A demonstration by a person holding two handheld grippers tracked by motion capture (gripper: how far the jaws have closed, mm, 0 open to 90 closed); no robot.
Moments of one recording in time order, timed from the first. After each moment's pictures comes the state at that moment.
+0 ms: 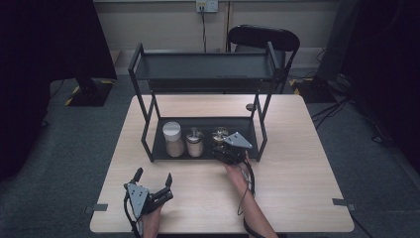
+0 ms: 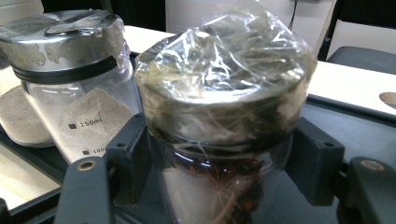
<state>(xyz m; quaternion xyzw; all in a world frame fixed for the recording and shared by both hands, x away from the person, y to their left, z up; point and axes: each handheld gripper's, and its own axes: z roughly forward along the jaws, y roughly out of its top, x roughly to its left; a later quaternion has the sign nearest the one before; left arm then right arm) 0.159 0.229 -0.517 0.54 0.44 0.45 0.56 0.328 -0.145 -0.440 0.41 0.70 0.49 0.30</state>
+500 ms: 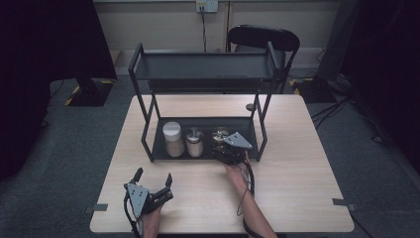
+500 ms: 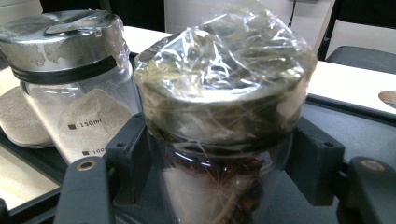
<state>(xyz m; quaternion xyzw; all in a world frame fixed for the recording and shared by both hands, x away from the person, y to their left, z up) 0.159 0.228 -0.517 0.54 0.44 0.45 0.56 0.327 -0.144 -0.441 0.41 0.70 0.49 0.30</state>
